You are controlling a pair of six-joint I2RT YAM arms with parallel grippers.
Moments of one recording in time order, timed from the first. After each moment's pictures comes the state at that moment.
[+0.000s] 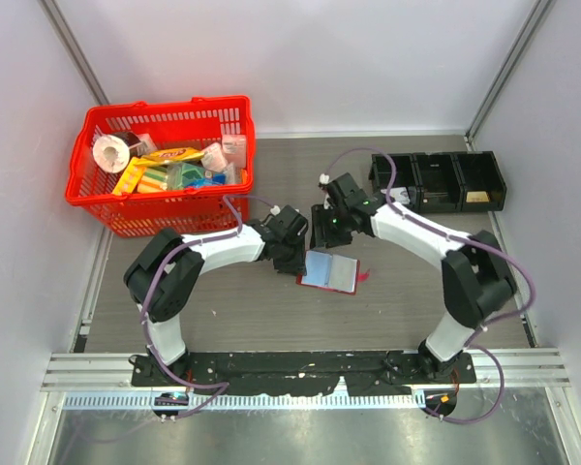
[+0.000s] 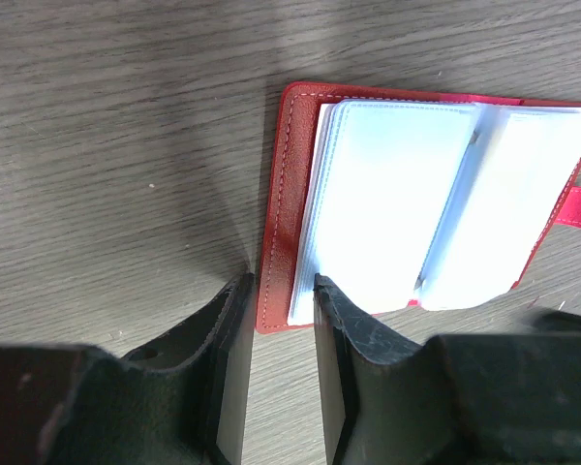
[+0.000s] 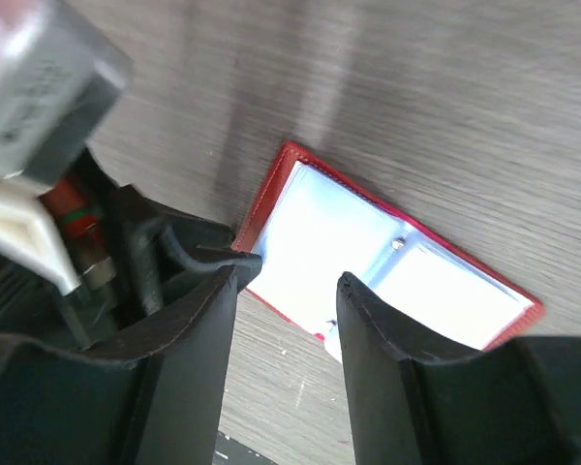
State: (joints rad) left arm -0.78 1.82 1.13 -0.39 0.06 -0.77; right arm 0.59 1.71 1.20 -0.53 -0.20 0.43
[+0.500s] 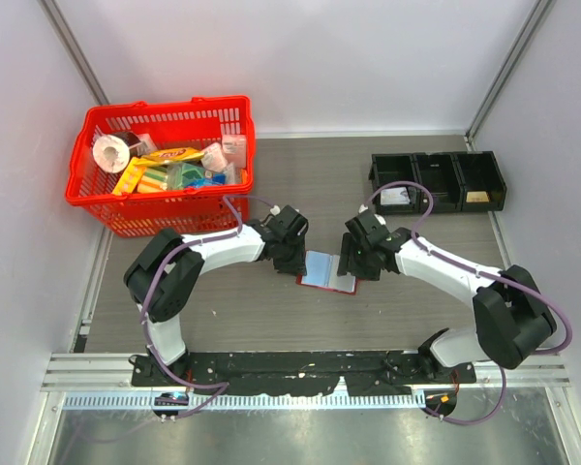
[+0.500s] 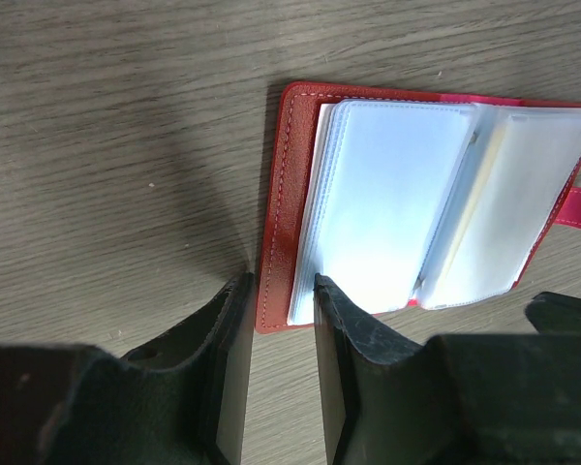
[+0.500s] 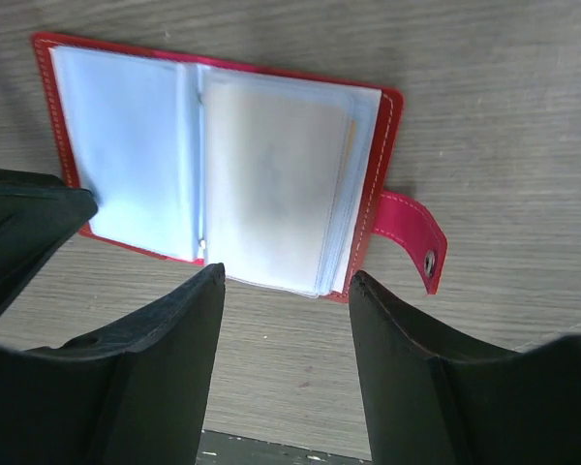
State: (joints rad) left arm -0.78 1.82 1.13 -0.39 0.05 -0.77; right arm 0.60 1.39 0.84 -0.54 0.05 0.72
